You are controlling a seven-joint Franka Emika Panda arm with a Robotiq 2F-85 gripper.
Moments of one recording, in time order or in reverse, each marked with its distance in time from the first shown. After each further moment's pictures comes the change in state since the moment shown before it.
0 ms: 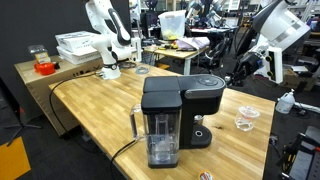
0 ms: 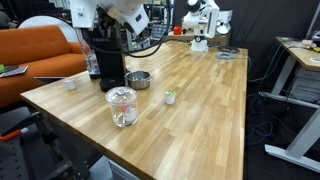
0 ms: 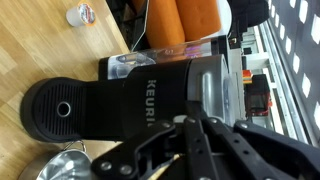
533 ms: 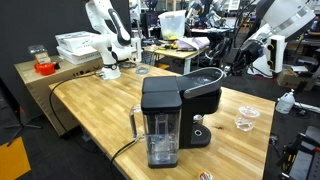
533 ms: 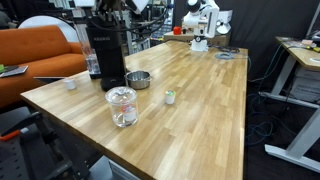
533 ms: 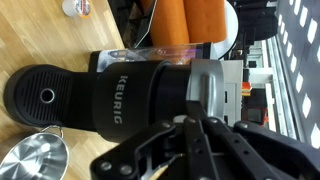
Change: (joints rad) arm 0.016 -0.089 0.012 0.034 -0.064 0.007 0.028
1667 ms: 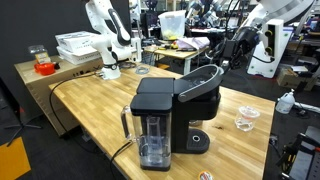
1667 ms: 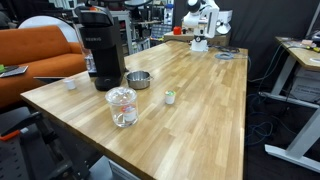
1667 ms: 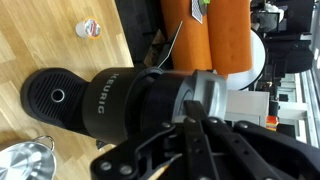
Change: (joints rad) arm 0.049 -0.052 0.068 0.087 -0.167 -0.001 0.171
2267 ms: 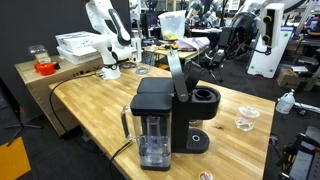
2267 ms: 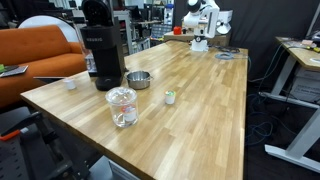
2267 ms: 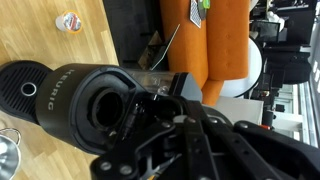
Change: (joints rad) arm 0.045 -0.037 0.033 0.059 -0.002 0.001 0.057
